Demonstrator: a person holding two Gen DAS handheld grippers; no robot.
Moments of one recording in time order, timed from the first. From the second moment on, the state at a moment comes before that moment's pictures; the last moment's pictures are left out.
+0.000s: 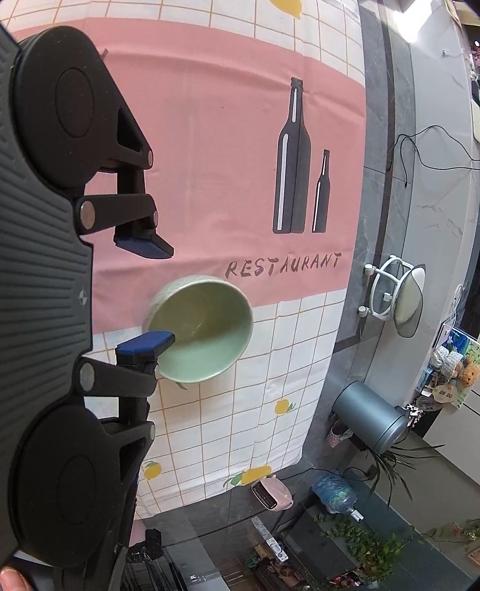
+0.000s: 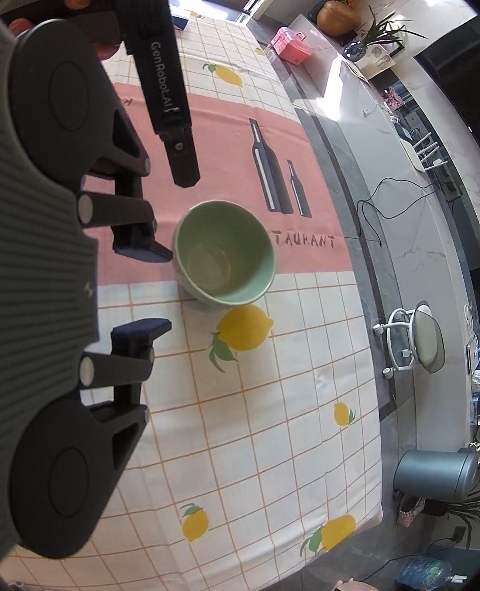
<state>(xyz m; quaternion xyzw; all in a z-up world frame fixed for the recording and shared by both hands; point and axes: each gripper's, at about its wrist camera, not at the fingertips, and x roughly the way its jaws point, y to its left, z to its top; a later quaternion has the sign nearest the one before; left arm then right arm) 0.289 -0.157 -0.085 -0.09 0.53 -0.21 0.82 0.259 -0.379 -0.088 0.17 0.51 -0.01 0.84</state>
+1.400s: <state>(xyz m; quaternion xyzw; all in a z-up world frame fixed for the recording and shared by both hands) 0.264 -0.167 -0.046 -0.05 0.53 -0.15 0.83 0.271 -0.363 -0.075 0.22 0.52 -0.04 0.83</state>
